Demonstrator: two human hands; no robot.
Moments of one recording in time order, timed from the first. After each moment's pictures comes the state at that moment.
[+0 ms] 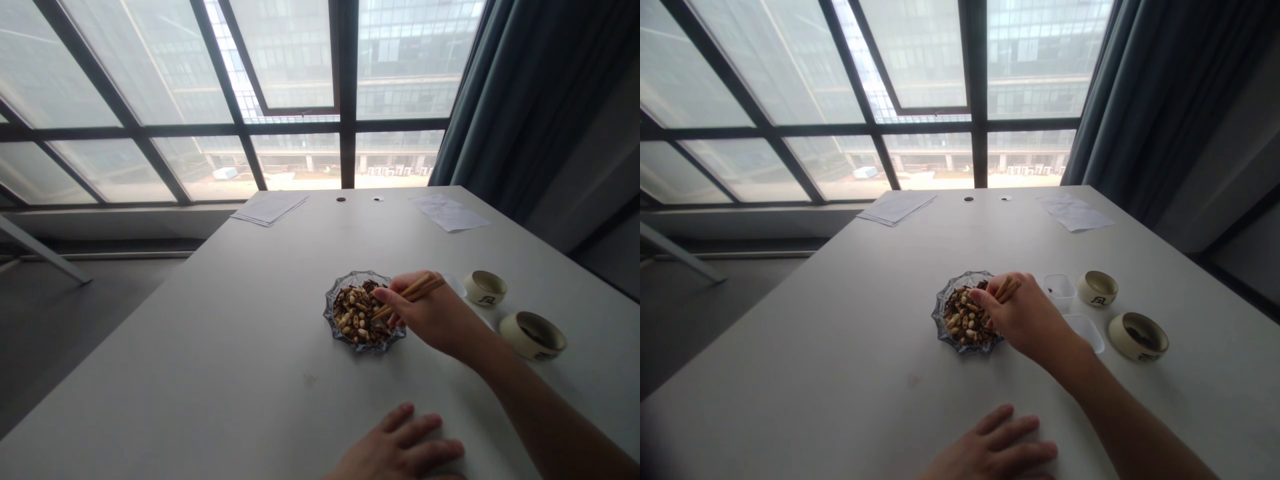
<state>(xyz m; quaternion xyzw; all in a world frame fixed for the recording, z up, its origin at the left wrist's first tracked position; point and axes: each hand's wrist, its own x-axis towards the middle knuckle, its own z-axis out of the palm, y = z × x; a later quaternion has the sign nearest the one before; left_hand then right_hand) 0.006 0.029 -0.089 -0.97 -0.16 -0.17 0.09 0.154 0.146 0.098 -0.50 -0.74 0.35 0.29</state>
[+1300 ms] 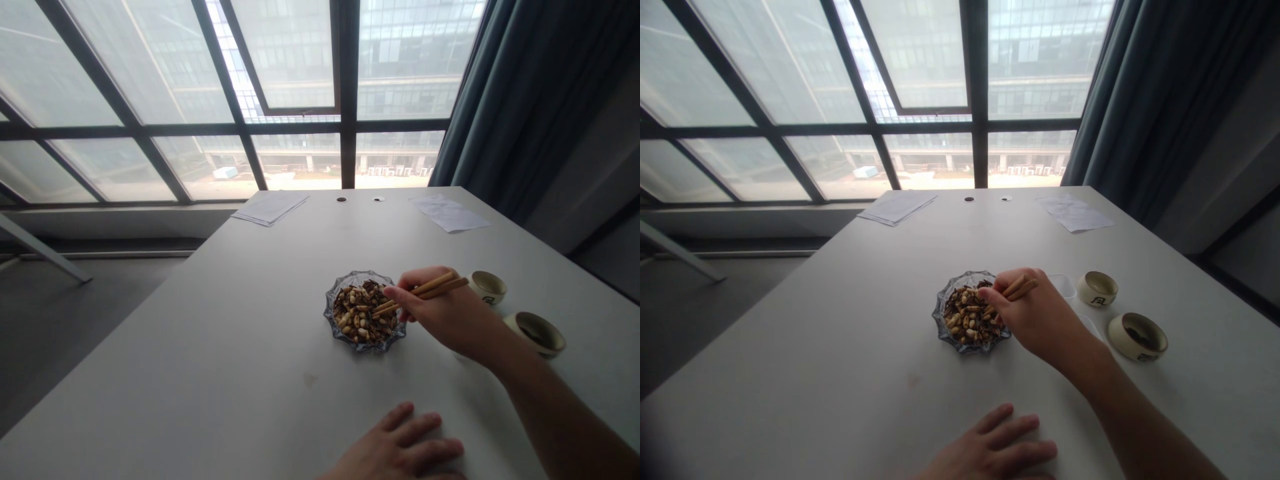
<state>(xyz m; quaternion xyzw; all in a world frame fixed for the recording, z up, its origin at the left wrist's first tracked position) 0.002 0.032 -0.091 -0.97 -0.17 -0.17 0.10 0.161 0.145 0.106 -0.50 -0.76 0.31 0.28</state>
